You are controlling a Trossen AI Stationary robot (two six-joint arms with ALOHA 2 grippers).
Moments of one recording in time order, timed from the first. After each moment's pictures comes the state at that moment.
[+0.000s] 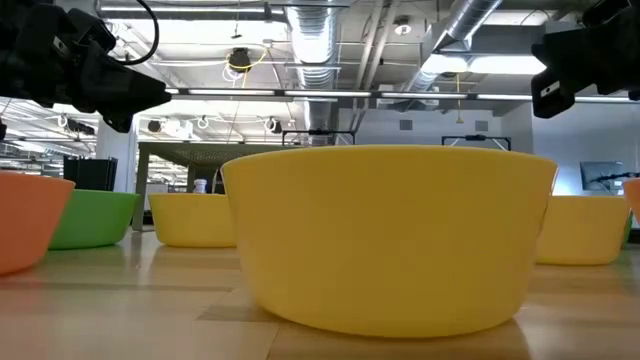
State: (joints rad) left arm -0.14 0.14 0.01 0.10 -0.26 -0.11; right arm 0.24 0.01 0.00 0.10 0.08 0.13
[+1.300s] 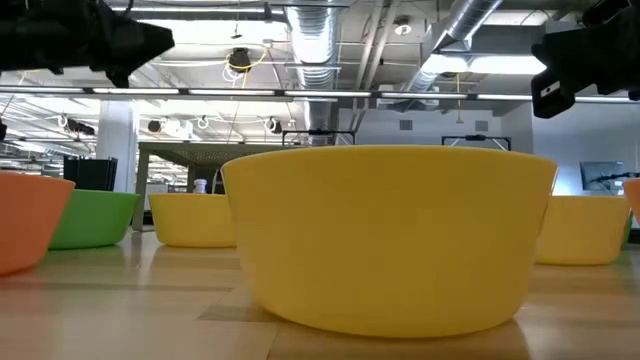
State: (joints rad) left arm -0.14 0.15 0.05 0.42 -0.44 0.15; right arm 0.24 0.01 0.00 0.10 0.08 0.13
